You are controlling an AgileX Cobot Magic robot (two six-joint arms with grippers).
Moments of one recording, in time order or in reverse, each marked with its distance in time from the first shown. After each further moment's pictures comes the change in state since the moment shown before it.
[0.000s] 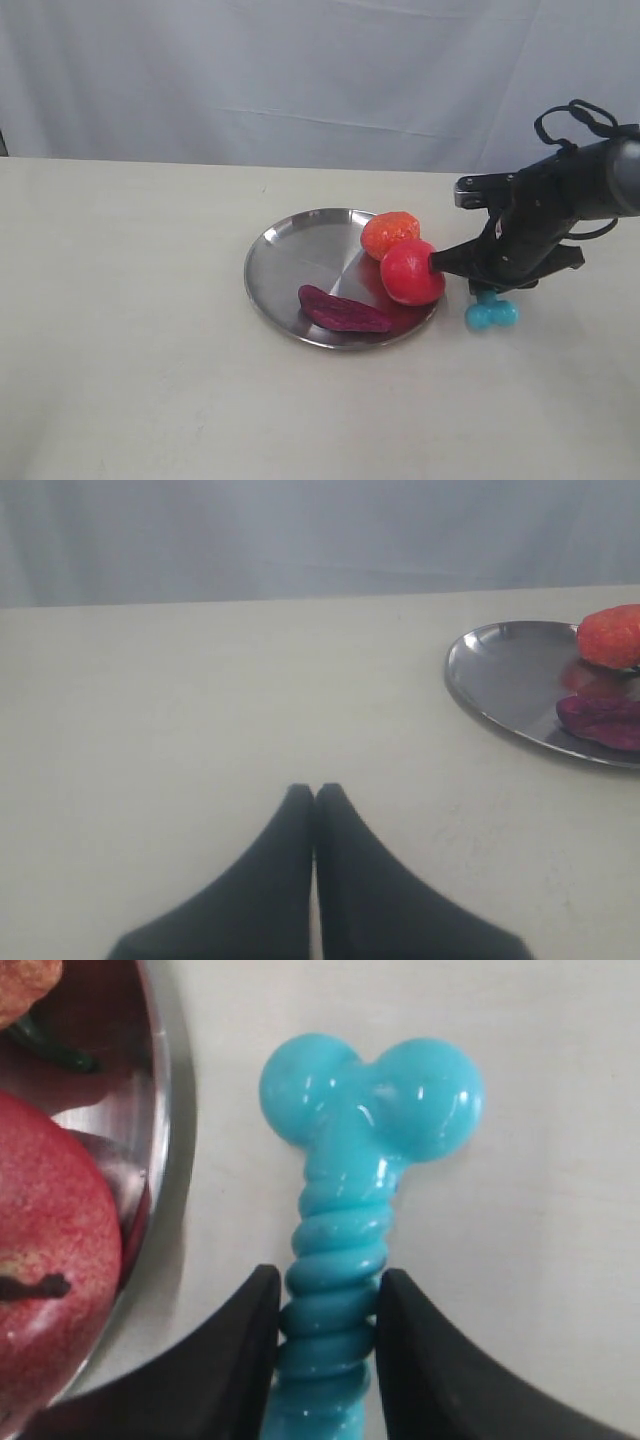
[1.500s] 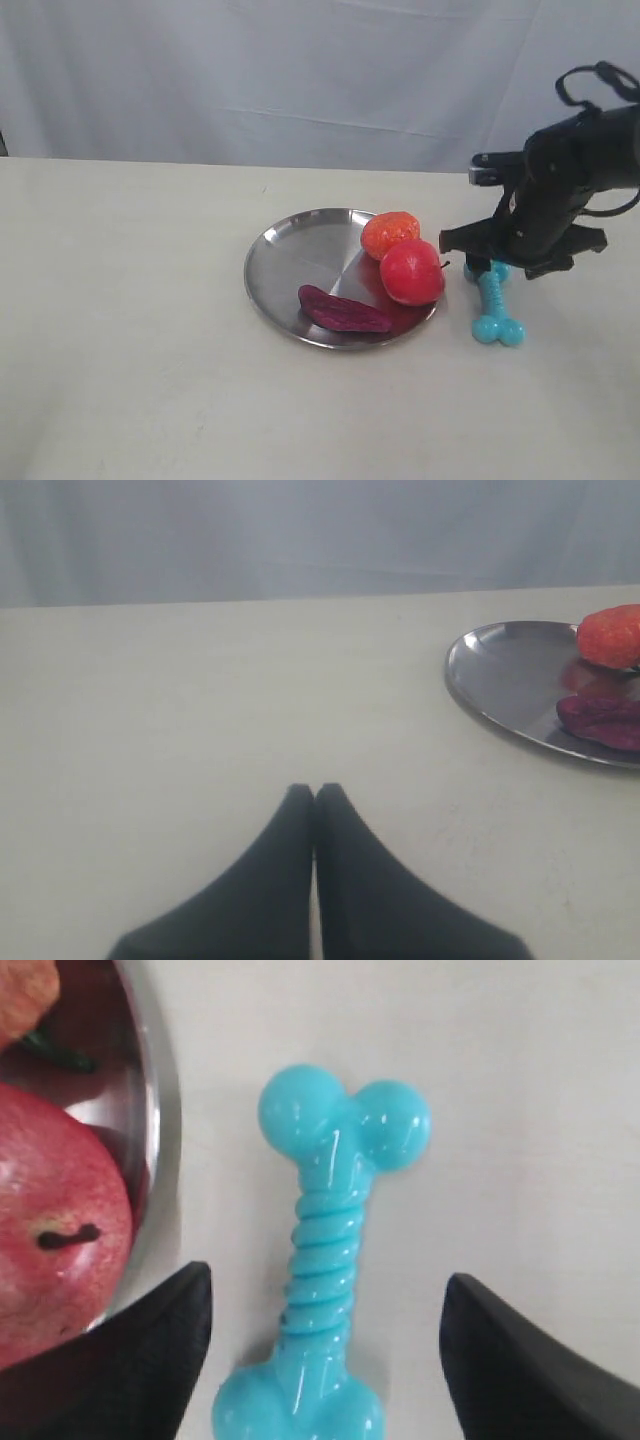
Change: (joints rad) left arm 0.000 0.000 0.000 0.000 0.000 0.000; right arm 0.000 -0.091 -0.043 0.025 0.172 0.017
